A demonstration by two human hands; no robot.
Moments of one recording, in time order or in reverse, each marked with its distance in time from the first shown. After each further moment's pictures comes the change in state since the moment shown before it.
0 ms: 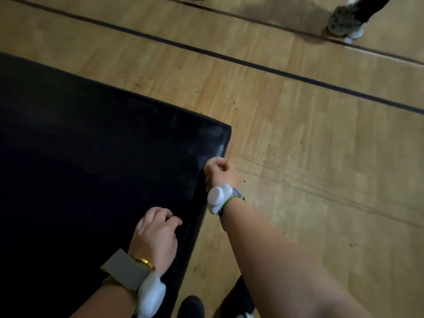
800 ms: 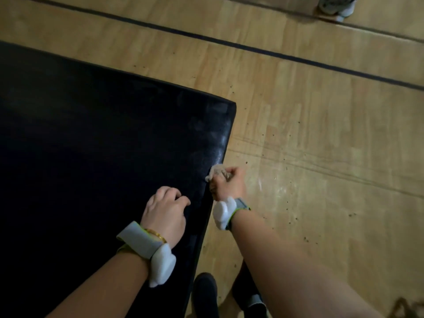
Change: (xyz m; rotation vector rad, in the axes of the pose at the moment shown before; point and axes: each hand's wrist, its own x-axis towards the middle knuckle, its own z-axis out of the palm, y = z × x) left_hand -0.018 -0.018 -0.020 0.050 -0.254 0.011; right_hand -0.093 0.039 -0.010 -0.024 0.045 0.005
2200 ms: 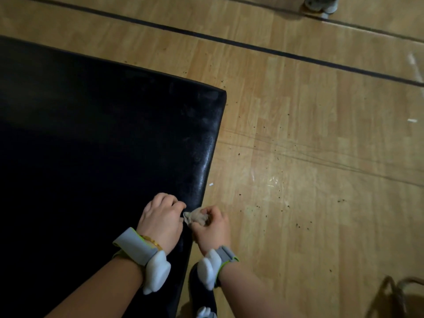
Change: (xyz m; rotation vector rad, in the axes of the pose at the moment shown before) left_hand -0.043 0.002 0.027 0.056 0.038 0.083; right_hand -0.111 0.079 0.004 -0.285 -0.077 -0.006
